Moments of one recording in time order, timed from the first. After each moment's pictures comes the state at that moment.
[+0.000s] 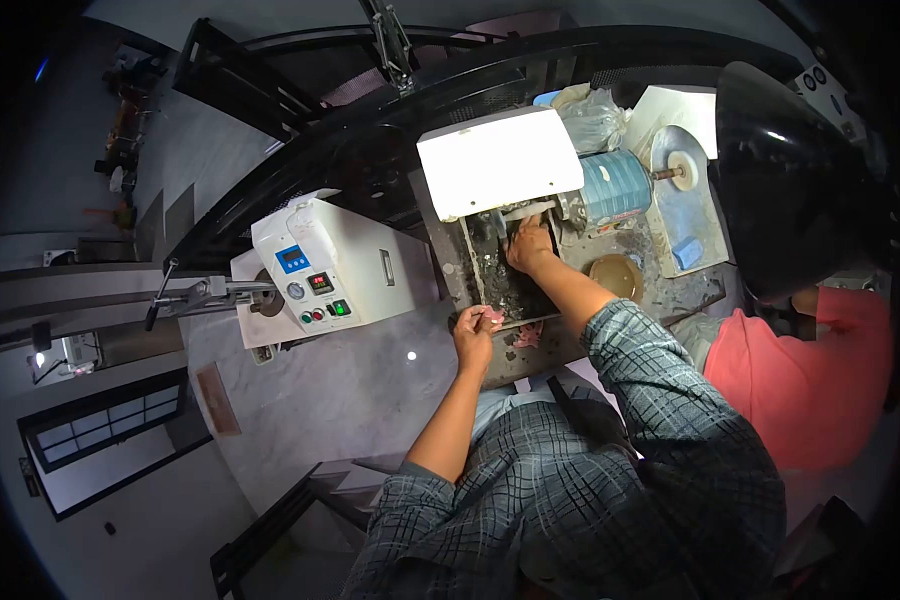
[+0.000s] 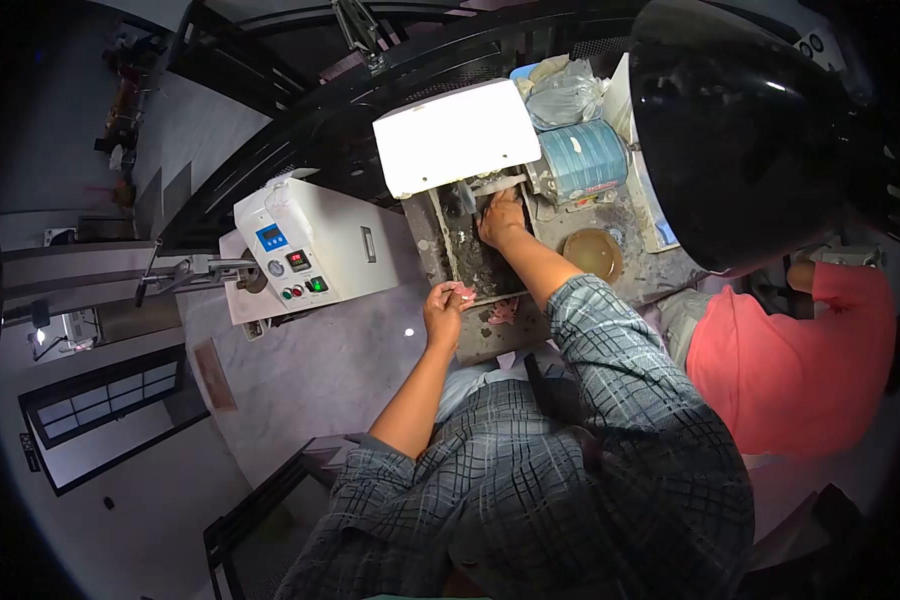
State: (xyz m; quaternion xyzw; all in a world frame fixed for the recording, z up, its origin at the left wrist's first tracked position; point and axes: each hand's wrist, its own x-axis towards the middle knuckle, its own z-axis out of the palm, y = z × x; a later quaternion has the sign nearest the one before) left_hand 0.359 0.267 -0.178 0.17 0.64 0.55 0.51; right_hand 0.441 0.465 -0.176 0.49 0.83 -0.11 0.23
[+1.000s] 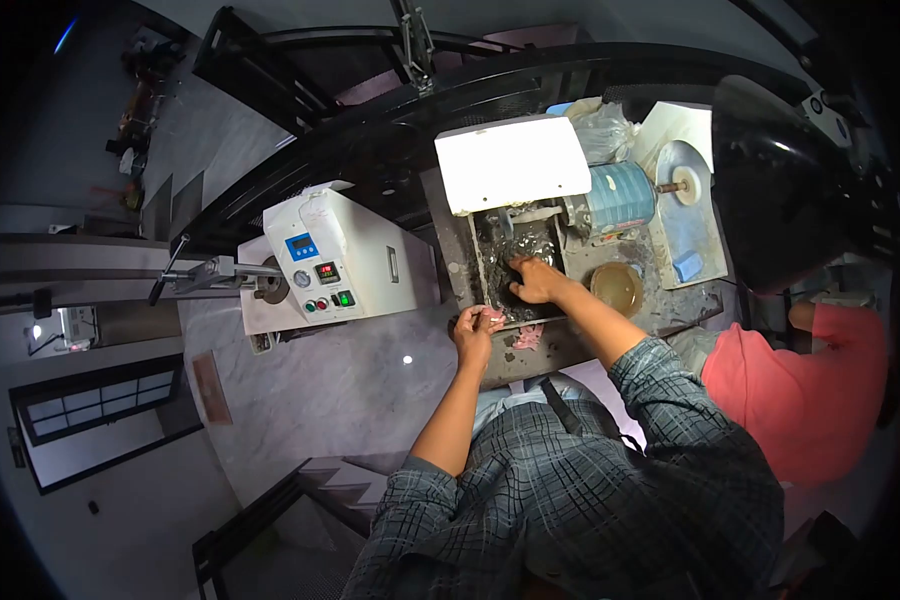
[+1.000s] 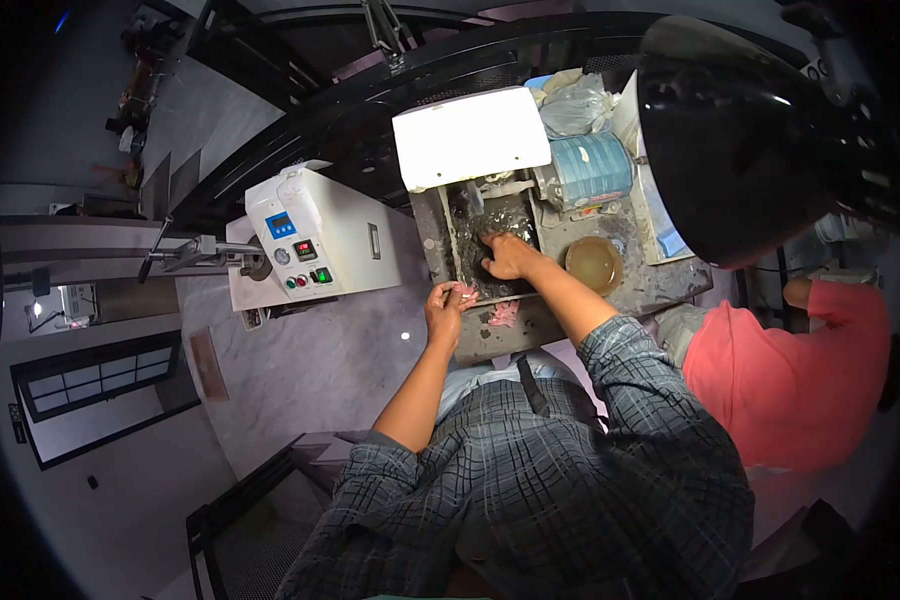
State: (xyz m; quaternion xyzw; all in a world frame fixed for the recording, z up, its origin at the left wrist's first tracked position) left_hand 0.359 0.265 -0.185 0.14 0.62 0.58 0.51; right_hand 0.478 0.430 -0.139 0.37 0.85 -0.37 0.08
